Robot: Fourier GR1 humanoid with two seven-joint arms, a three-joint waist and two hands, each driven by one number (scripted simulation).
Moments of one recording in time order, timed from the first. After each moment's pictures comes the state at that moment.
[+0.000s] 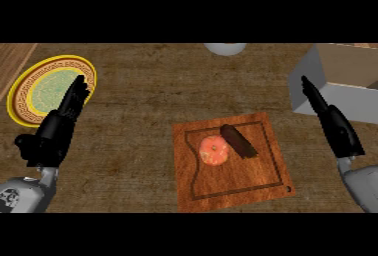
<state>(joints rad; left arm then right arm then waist) -0.19 0.50 -0.25 -1.56 0.20 0.29 0.01 -0.27 -0.56 0.28 -1.36 -0.10 -0.18 -0.08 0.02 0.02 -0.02</state>
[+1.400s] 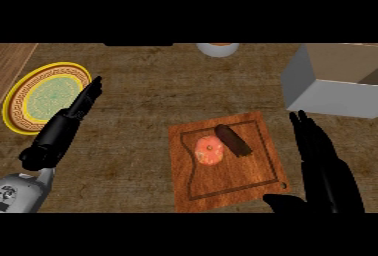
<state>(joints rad) -0.22 0.56 -0.29 -1.55 0.17 0.10 -0.09 -0.12 -0.60 0.62 -2.07 0.80 -0.21 0.97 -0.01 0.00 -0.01</state>
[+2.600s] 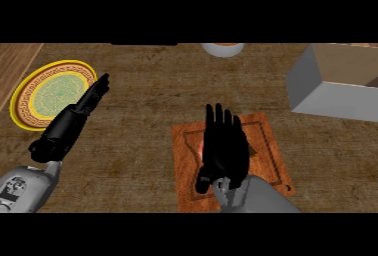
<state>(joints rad) -0.26 0.52 -0.28 -1.49 0.16 0.05 -0.11 -0.50 -0.05 0.66 -1.62 0.81 0.22 1.24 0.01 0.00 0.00</state>
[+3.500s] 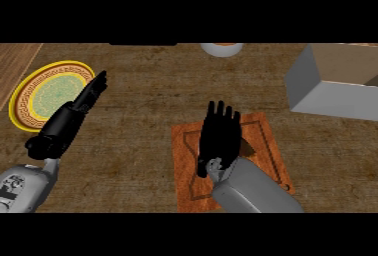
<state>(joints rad) -0.27 0.50 -0.25 -1.49 0.14 0.02 -0.10 -0.58 -0.02 0.64 -1.39 0.83 0.22 1.24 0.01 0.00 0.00</state>
